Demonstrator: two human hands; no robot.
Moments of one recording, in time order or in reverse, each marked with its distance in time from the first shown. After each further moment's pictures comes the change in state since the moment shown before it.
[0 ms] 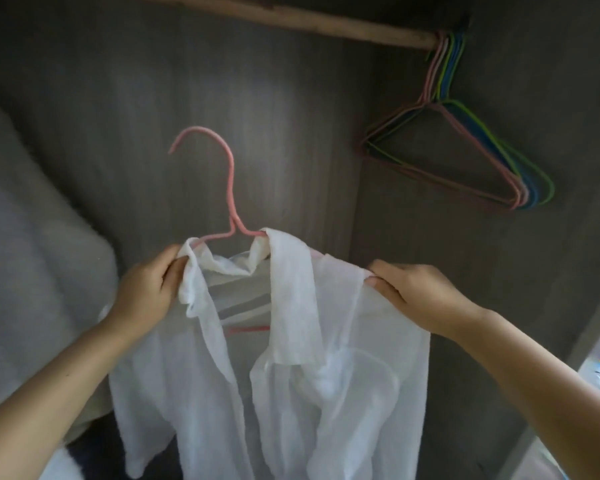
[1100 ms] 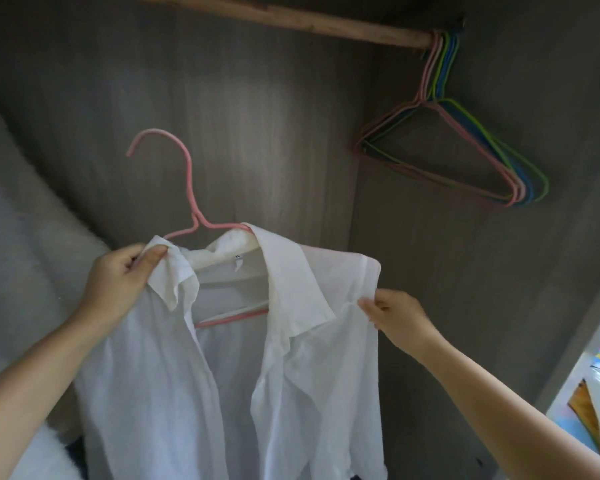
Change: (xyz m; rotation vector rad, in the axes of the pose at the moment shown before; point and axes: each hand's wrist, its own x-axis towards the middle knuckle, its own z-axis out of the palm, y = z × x) left_hand 0.010 -0.042 -0.011 -0.158 0.040 -0.283; right_hand -0.009 -0.013 0.056 0.588 -0.126 0.702
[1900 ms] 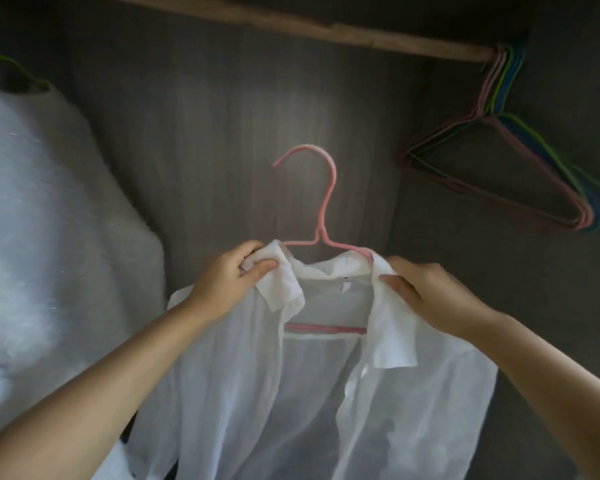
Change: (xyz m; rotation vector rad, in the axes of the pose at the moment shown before) left_hand -0.019 0.065 0.037 0.006 -0.149 0.201; right_hand 0.009 -0.055 -0.034 -0.378 -0.021 -0.562
